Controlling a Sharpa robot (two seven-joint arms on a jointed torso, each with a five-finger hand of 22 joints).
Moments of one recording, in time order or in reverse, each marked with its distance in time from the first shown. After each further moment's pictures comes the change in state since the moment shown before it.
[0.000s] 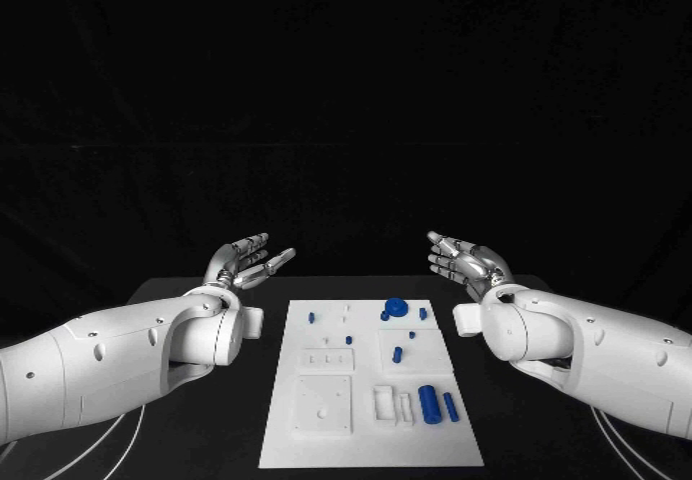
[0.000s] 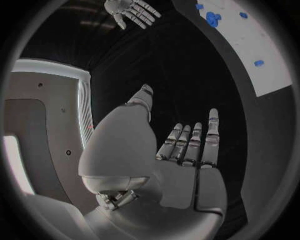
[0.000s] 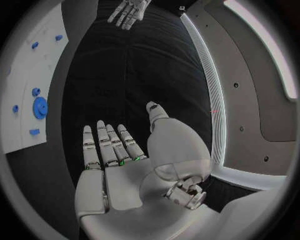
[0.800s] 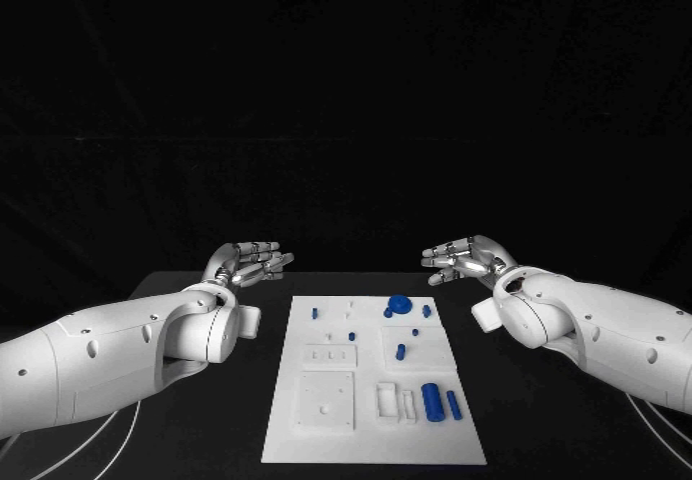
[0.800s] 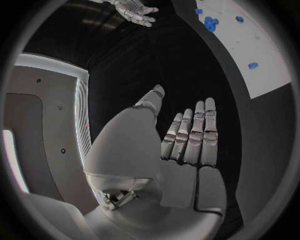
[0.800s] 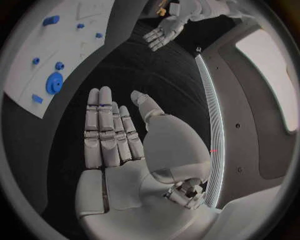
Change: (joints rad) left arm 0.007 -0.017 -0.004 0.004 -0.007 0.071 -0.036; left_hand 0.040 0.139 0.032 -0.217 0.073 0.311 0.050 0.017 0.015 0.477 0.041 0.023 0.021 0.561 -0.008 0.041 0.024 -0.035 0.224 -0.123 0.106 0.031; right arm 0.023 0.019 0.015 -0.159 -0.465 0.206 -0.162; right_hand 0.137 -0.054 0.156 -0.295 0.032 0.500 -0.018 0.027 0.022 0.593 -0.070 0.024 0.020 0.806 -0.141 0.069 0.072 -0.041 0.776 -0.233 0.203 0.049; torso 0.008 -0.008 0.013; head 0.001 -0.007
